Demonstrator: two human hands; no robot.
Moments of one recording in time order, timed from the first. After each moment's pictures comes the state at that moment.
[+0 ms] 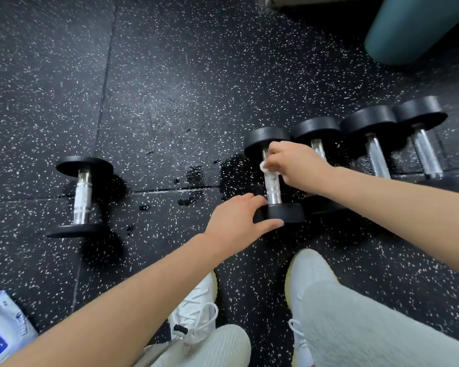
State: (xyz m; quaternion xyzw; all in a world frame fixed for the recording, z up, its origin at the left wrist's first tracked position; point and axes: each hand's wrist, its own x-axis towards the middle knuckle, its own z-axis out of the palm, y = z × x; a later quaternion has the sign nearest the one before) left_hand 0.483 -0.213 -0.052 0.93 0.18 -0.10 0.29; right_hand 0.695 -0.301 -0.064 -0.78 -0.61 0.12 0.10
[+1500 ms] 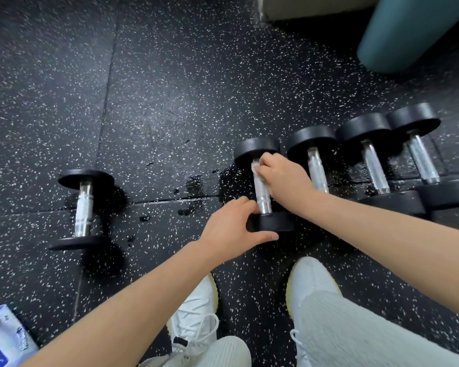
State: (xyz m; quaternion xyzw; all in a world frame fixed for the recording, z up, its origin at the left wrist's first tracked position) left_hand 0.482 -0.204 -0.044 0.92 0.17 -0.11 0.33; right_hand 0.664 -0.296 -0.081 -0.82 -0.56 0.02 0.09
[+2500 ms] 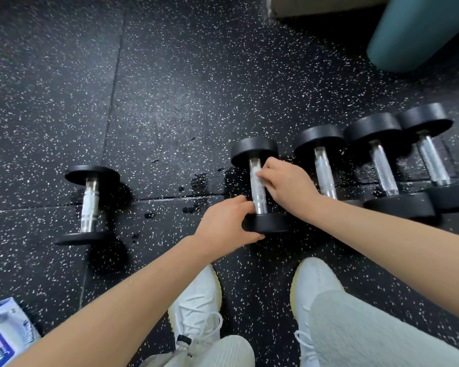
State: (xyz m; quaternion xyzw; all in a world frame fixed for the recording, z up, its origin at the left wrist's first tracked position) left_hand 0.477 -0.186 -0.051 0.95 0.15 -0.11 0.25; right_hand 0.651 -0.296 -0.075 -0.81 -0.55 0.06 0.20
